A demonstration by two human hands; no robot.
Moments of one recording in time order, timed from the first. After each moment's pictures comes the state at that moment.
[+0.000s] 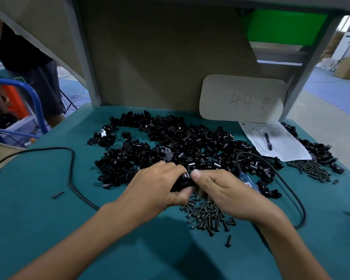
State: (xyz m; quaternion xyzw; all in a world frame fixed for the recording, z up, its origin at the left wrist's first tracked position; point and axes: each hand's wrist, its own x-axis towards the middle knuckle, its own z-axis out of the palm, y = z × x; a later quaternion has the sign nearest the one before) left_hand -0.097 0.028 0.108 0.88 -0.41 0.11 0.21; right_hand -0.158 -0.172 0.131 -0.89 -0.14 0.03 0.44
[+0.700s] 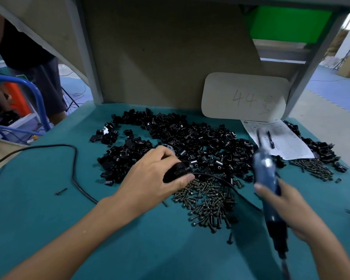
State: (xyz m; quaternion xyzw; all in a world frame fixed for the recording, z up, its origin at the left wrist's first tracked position) left_hand -0.091 0.038 0.110 0.88 -0.36 0.12 0.30; right_hand -0.196 -0.278 0.071 -0.83 0.25 -0.08 0.49
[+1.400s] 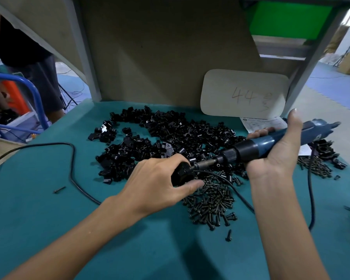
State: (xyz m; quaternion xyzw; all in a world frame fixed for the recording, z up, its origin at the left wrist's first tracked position) left_hand -0.106 0.027 0.117 0.84 -0.39 0.16 0.33; right_hand -0.131 -0.191 0.172 -0.20 0.17 -0.37 0.89
